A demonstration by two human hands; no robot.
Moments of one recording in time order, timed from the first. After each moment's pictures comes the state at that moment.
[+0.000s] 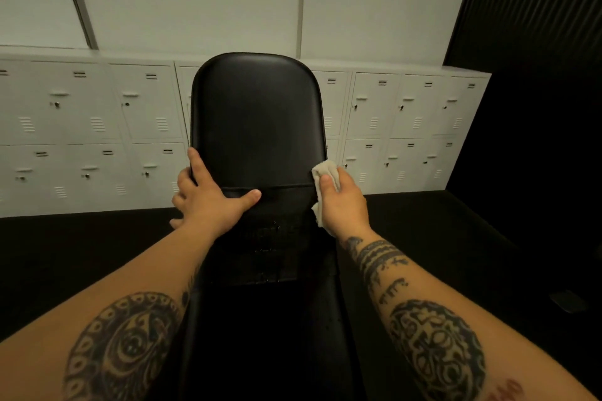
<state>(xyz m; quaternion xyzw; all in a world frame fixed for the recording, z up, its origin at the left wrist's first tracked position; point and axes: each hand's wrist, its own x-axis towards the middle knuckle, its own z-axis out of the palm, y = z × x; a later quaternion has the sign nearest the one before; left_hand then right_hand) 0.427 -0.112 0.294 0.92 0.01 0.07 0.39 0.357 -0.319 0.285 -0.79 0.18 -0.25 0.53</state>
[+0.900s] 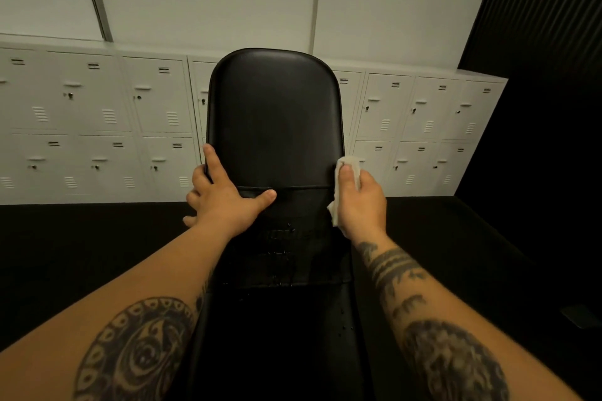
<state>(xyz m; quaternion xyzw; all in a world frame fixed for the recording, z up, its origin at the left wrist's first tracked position) 0.431 -0.112 0.293 0.92 0.01 0.06 0.39 0.375 -0.317 0.284 -0.78 0.22 -0.31 0.50</state>
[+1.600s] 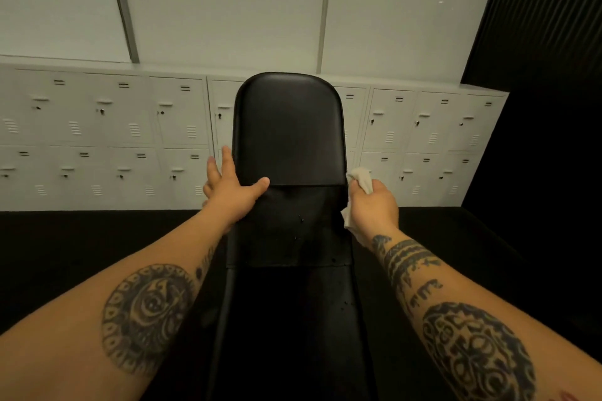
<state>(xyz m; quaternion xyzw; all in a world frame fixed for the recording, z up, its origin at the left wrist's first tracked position) 0.397 -0.078 0.320 0.88 -0.03 0.04 0.46 0.307 -0.299 0.317 -0.77 0.25 -0.26 0.52</state>
